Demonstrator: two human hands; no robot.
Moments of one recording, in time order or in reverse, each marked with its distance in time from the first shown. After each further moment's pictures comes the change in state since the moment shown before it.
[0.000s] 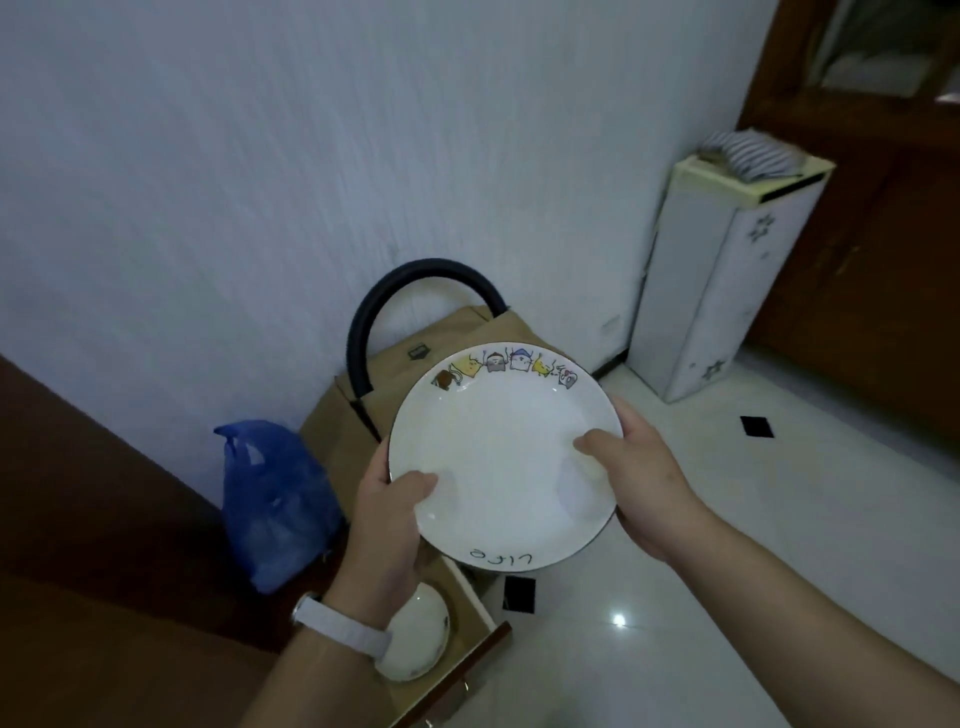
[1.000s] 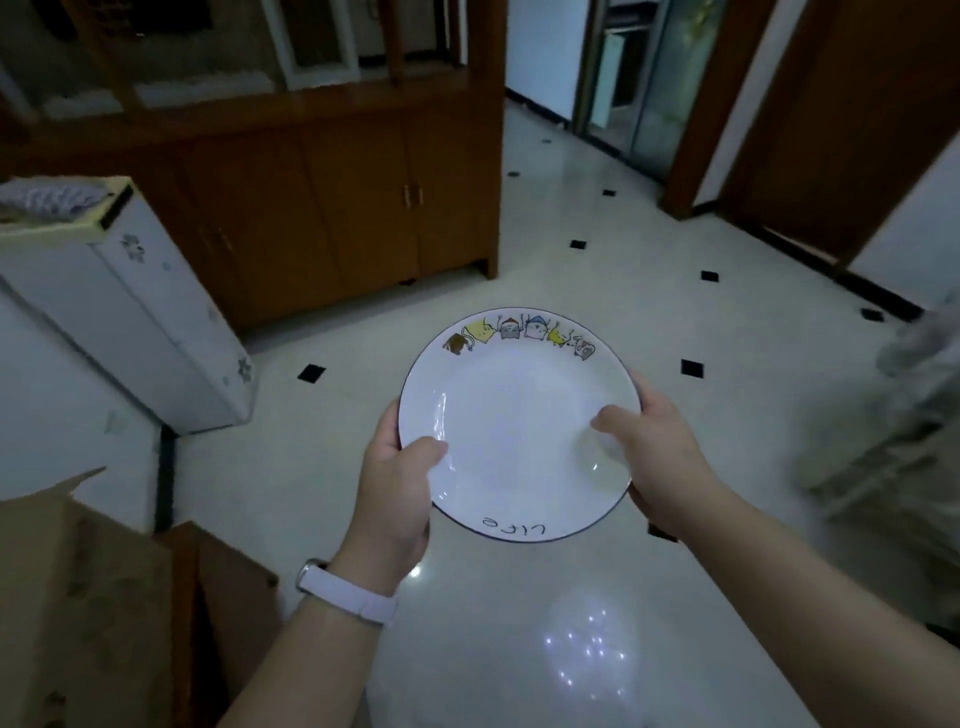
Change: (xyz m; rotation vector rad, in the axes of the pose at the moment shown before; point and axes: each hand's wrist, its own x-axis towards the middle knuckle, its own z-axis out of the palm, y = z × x) left_hand -0.150 -0.064 0.064 0.359 -1.336 -0.377; right_hand -0.355 0.082 0.025 0.238 1.357 -0.178
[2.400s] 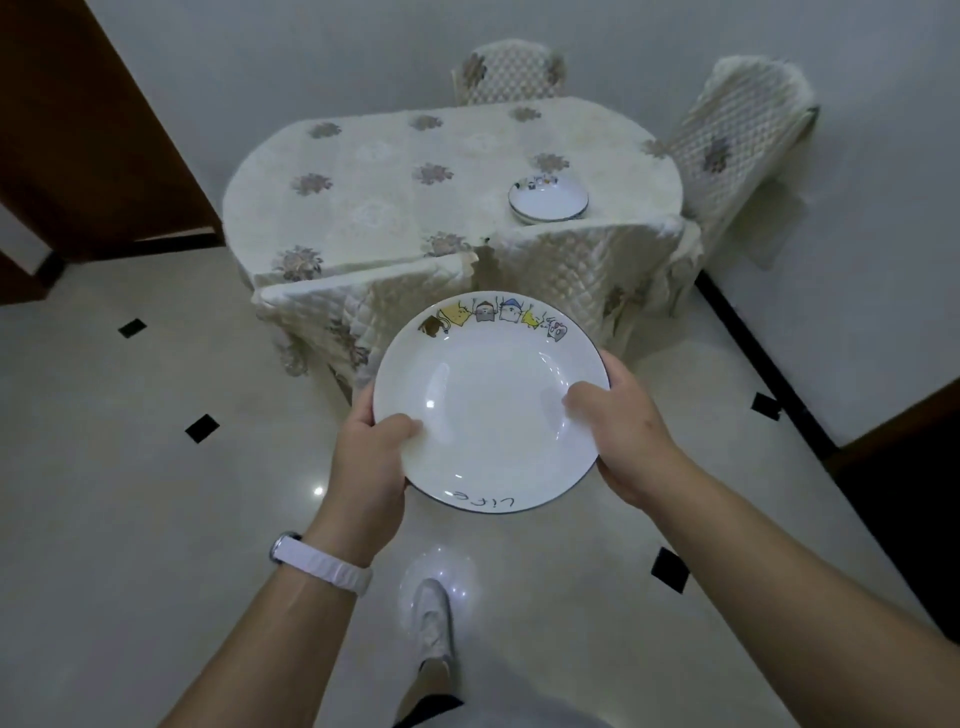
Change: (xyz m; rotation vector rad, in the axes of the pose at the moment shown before) left_hand -0.202 -0.289 0.654 0.344 -1.098 -0.422; right_hand -0.298 0.048 -0.620 0.336 1.228 -0.066
